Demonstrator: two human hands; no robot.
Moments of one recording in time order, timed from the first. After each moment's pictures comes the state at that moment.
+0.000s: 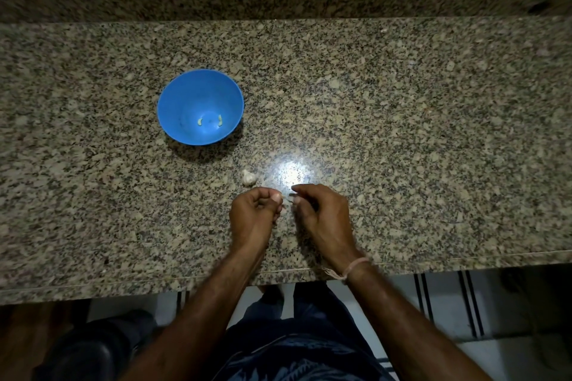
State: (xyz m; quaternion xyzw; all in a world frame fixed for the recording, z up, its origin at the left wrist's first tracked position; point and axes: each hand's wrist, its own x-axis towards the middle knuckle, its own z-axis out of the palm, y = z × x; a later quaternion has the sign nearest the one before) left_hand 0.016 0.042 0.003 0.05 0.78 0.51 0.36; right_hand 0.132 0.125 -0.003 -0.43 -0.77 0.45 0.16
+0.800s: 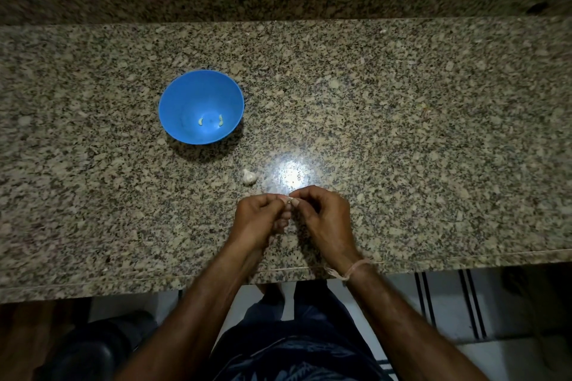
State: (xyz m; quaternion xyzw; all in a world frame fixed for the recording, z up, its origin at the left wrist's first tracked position) left_hand 0.013 0.038 0.009 0.00 0.69 0.52 0.51; right_hand 0.135 0.119 0.004 -0.43 -0.68 0.56 0.19
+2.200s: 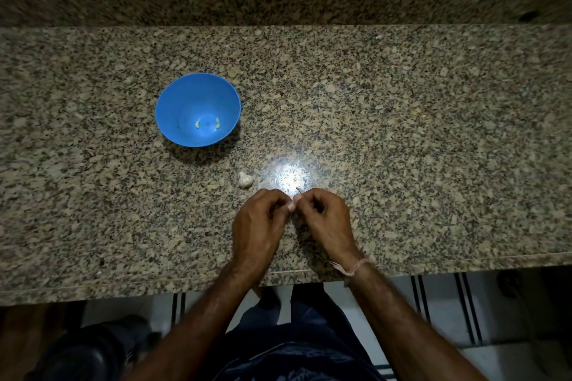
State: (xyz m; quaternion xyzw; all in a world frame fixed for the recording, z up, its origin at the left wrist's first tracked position) left_hand 0.027 0.032 0.005 0.36 0.83 0.36 0.22; right_hand 0.137 0.127 0.000 -0.48 -0.64 0.58 0.16
